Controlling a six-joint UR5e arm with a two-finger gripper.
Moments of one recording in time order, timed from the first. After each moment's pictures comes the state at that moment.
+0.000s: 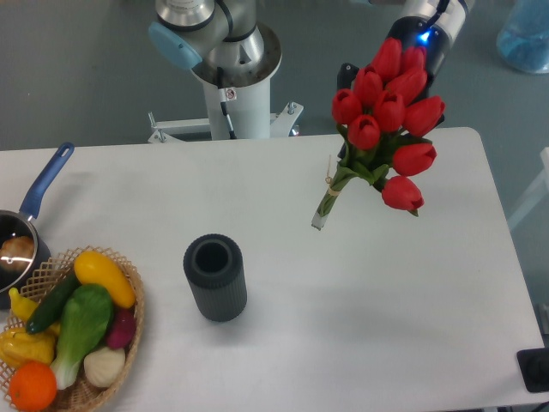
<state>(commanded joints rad) 2.92 -1.62 -1.75 -0.89 0.30 0.91</state>
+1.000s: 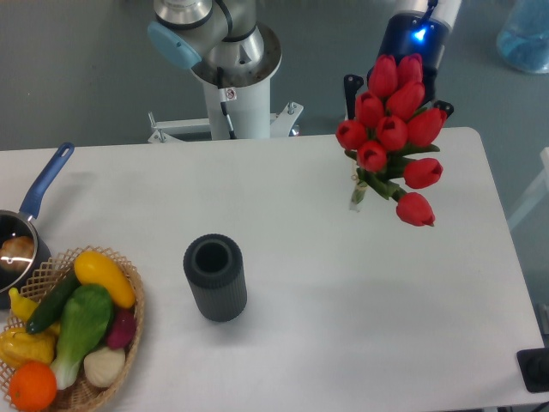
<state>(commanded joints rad) 2.87 -1.58 -1.70 -0.90 0.82 0.91</state>
